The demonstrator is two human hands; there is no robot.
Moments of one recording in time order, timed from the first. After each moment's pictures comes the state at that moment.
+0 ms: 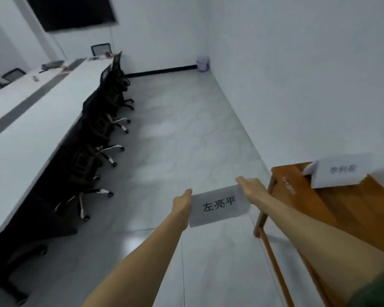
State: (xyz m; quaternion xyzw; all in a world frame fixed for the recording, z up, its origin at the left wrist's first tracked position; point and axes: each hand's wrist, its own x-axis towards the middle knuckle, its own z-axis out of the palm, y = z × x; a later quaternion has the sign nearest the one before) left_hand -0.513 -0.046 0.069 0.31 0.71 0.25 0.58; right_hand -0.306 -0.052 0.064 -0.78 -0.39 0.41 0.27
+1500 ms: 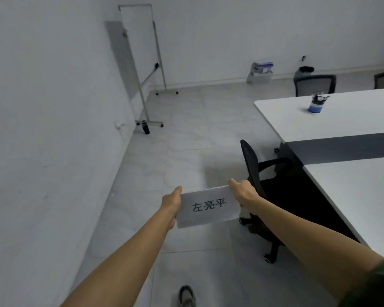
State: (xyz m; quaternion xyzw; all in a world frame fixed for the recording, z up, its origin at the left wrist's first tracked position) left_hand -1.621 -0.441 0.078 -0.27 0.71 0.62 0.18; right_hand -1.628 -0.231 0.063 -0.23 -0.84 0.47 -0.12
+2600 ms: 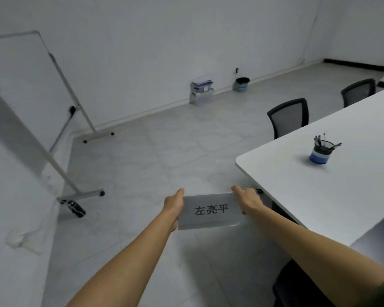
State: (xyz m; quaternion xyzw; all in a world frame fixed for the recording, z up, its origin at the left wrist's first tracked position) left_hand -2.396 -0.225 0.114 -0.12 0.78 0.55 0.28; right_hand -2.312 -0.034 0.087 -0.39 -0.76 0.51 0.01
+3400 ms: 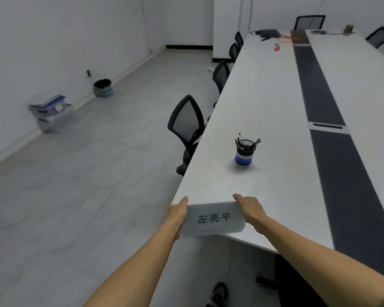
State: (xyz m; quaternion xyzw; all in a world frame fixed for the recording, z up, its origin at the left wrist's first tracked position) left_hand -2.644 0.148 0.029 0.13 0.75 0.38 0.52; right_hand -2.446 0.223 0.003 -0.69 -0.51 0.50 0.15
